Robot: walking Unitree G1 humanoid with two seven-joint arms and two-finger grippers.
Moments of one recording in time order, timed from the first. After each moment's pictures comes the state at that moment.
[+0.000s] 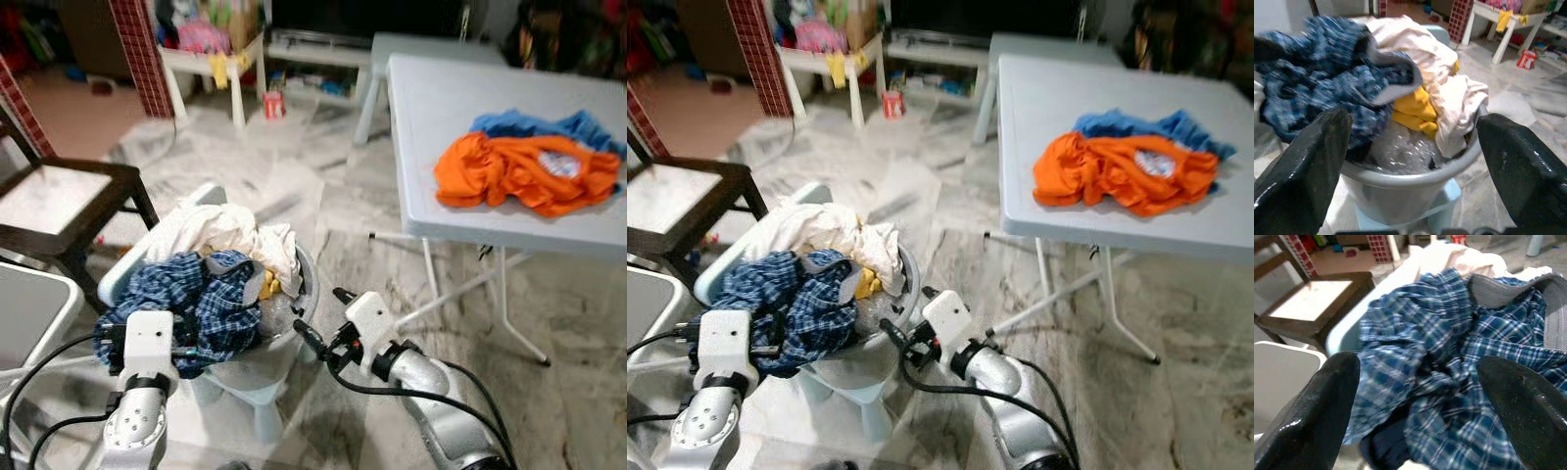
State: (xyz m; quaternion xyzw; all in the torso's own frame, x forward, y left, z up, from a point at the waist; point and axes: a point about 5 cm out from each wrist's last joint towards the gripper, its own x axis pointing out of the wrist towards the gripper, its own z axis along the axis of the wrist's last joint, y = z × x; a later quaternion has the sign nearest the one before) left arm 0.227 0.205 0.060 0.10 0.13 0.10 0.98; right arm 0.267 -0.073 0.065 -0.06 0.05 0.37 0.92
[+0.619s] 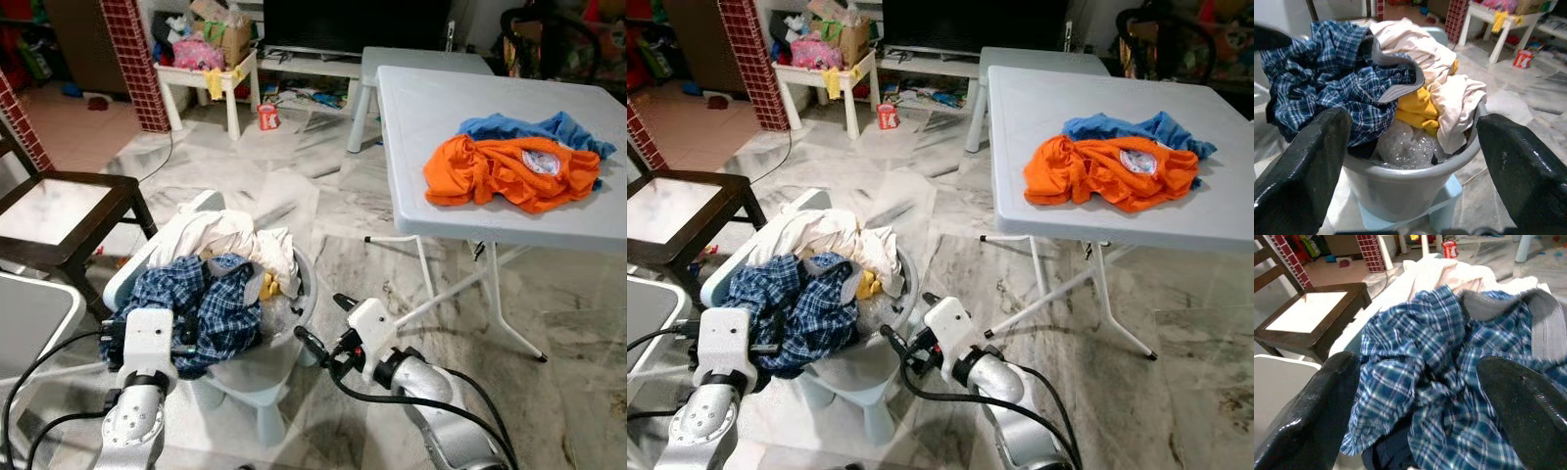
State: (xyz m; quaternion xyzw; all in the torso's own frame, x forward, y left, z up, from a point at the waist) left arm 0.235 0.202 0.067 0.10 0.12 0.08 0.98; right arm 0.260 -0.078 0.060 -0.06 0.06 0.37 0.92
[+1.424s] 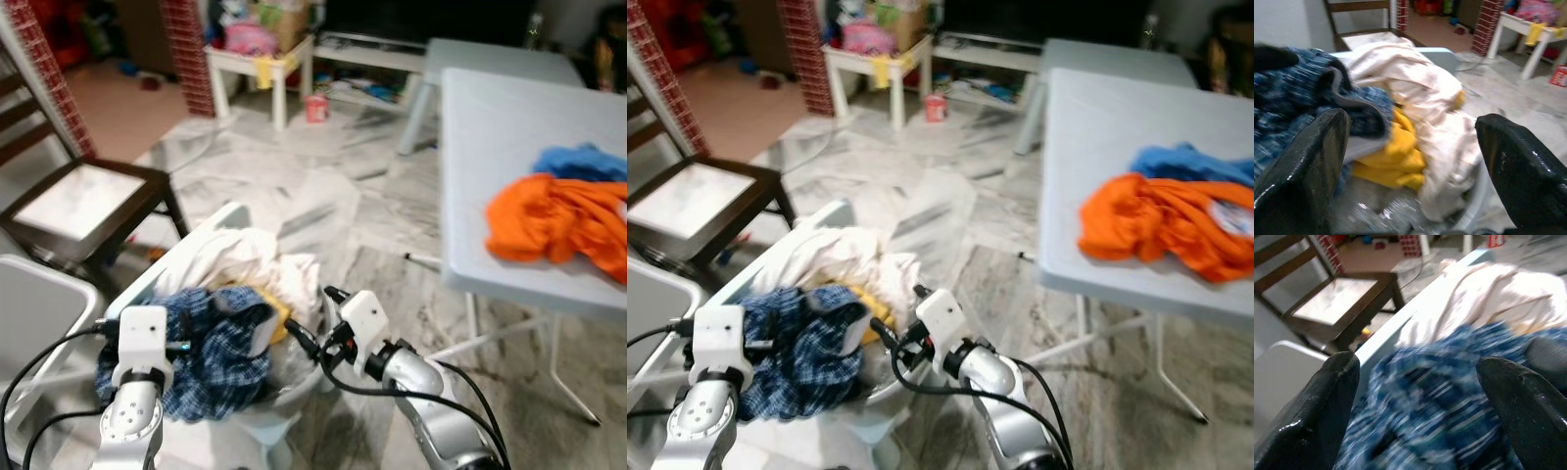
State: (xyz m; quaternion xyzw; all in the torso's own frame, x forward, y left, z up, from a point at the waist) left arm 0.235 0.207 0.064 0.10 0.12 0.10 0.98; right arm 0.267 -0.072 0.069 -0.06 0.04 0.38 0.92
